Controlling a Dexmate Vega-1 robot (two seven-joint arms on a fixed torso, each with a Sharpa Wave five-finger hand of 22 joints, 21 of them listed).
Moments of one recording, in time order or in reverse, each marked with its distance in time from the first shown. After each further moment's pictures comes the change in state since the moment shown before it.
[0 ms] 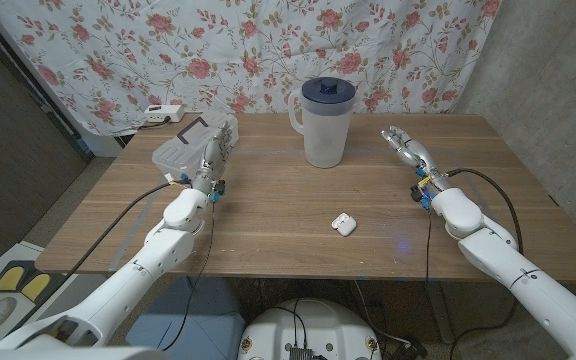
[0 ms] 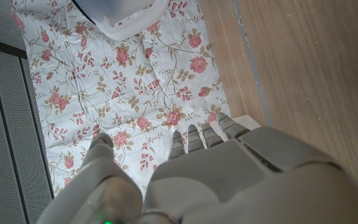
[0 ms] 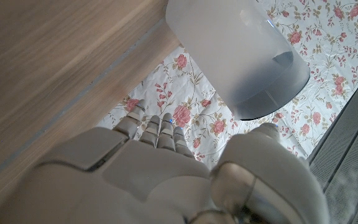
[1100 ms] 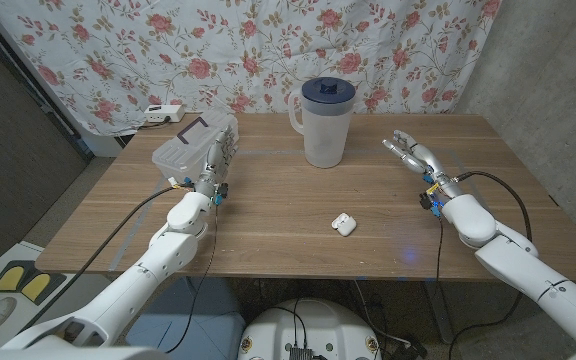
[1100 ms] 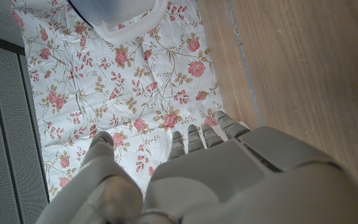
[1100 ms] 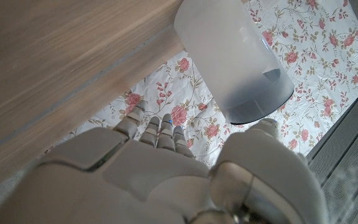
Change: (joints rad) left arm -0.009 -0.030 0.007 0.041 -0.008 -0.018 -0.023; left_hand 0.012 0.007 0.004 -0.004 0.000 -0.002 0.002 0.000 0.000 -0.004 0.004 0.000 0.000 -0.007 0.007 0.000 0.000 0.009 -0.019 0.007 0.000; right arm -0.100 -0.114 0.015 -0.128 -0.043 -0.037 -0.075; right_hand 0.030 0.004 0.010 -0.021 -0.008 0.005 -0.006 0.000 0.000 -0.011 0.000 -0.004 0.000 -0.015 0.004 -0.005 0.000 -0.015 0.004 0.000 0.000
